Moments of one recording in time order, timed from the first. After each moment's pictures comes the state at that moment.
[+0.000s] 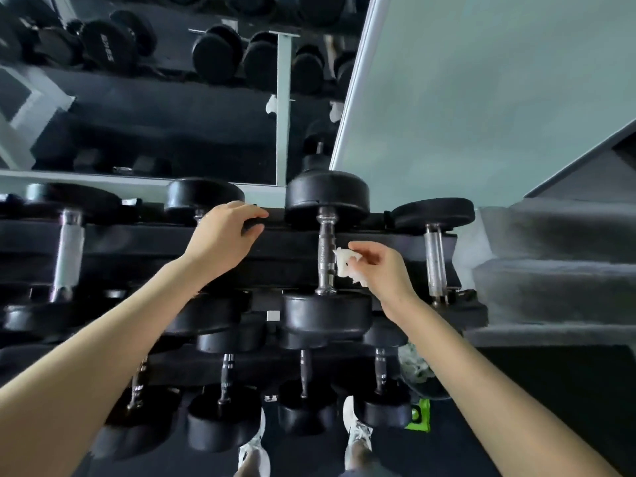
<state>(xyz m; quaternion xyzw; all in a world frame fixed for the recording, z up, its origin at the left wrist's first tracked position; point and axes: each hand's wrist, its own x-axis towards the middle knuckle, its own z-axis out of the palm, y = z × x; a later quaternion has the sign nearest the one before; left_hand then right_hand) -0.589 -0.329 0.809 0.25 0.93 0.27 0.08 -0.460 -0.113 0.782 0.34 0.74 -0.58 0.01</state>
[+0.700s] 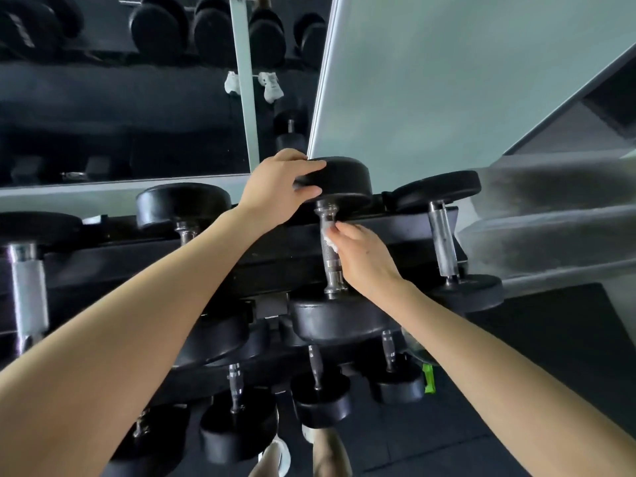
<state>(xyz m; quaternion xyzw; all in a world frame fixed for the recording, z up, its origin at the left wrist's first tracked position) -0.643 -0.251 0.804 0.38 0.86 0.33 0.13 -0.500 -0.135 0.750 0.11 0.98 -0.15 0.02</state>
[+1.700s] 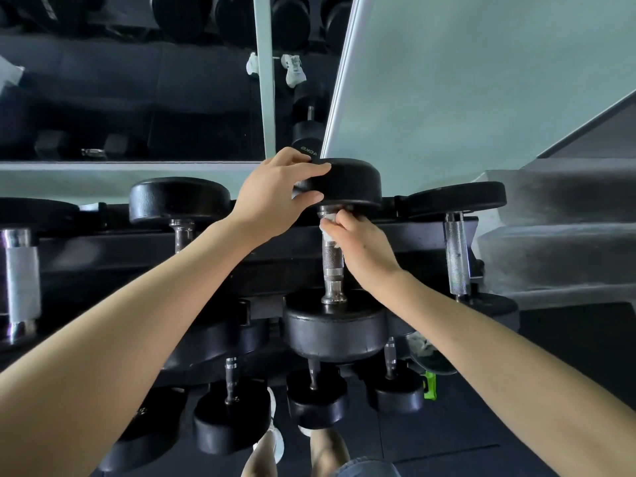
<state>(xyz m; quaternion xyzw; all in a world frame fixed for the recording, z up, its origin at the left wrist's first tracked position) -0.645 -0.247 0.793 0.35 0.88 0.31 0.11 -0.527 -0.114 0.752 0.02 0.99 -0.13 0.04</state>
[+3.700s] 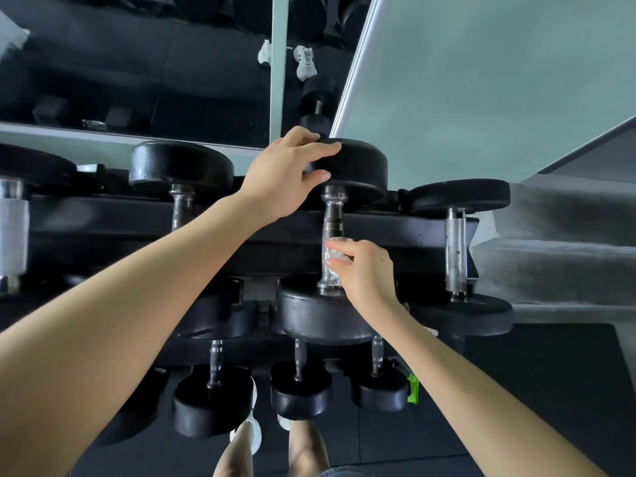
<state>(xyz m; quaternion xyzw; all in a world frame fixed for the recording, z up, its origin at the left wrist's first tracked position) -0.634 -0.247 0.783 0.34 0.88 0.32 0.08 -0.482 -0.143 0.749 0.24 0.90 -0.36 0.05</state>
